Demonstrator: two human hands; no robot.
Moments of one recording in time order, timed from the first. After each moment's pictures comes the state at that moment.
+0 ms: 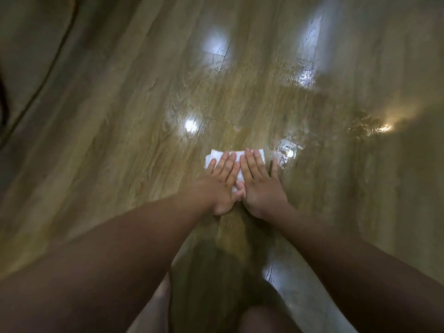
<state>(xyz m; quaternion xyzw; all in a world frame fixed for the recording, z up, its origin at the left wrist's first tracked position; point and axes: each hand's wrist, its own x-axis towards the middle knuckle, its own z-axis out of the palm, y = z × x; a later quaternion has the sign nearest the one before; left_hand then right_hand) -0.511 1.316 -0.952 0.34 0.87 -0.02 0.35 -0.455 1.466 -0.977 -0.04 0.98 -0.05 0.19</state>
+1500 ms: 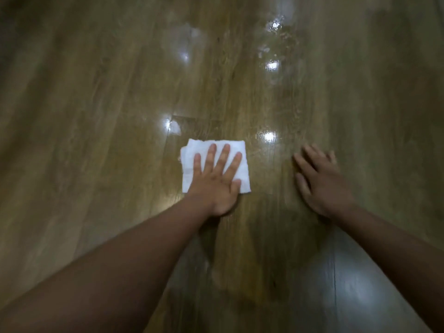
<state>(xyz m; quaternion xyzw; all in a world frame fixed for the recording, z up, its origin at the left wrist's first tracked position) -0.262 1.368 -0.986 0.33 0.91 0.01 0.24 -0.151 1.619 -0.988 0.08 0.99 -0.08 0.04</state>
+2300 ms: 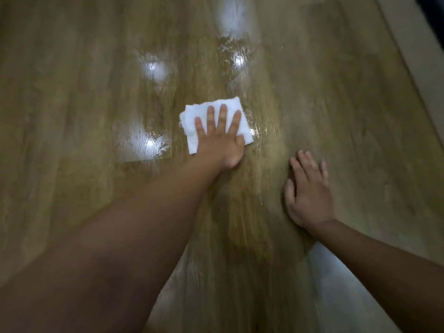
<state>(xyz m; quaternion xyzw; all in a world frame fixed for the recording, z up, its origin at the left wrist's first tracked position) -0.364 1.552 -0.989 0.37 0.91 0.00 0.21 -0.146 1.654 -1.001 0.27 0.95 -0.11 -0.04</state>
